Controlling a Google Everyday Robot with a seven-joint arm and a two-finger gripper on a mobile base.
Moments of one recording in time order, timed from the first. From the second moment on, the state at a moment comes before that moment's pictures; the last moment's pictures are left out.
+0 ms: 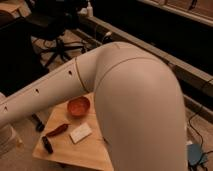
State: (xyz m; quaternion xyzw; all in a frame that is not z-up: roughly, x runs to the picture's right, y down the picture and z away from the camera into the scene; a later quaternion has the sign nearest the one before) arm -0.371 0.253 0.543 -0.42 0.05 0.36 0.83
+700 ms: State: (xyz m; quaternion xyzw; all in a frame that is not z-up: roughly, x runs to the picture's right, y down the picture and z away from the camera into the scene) arm -0.383 0.281 0.610 -0.47 0.08 0.37 0.80
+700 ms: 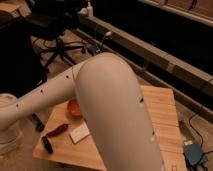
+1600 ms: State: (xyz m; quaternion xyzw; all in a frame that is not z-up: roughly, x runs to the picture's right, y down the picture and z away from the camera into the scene) arm -0.213 0.164 0.753 -0.21 0.19 0.55 0.78
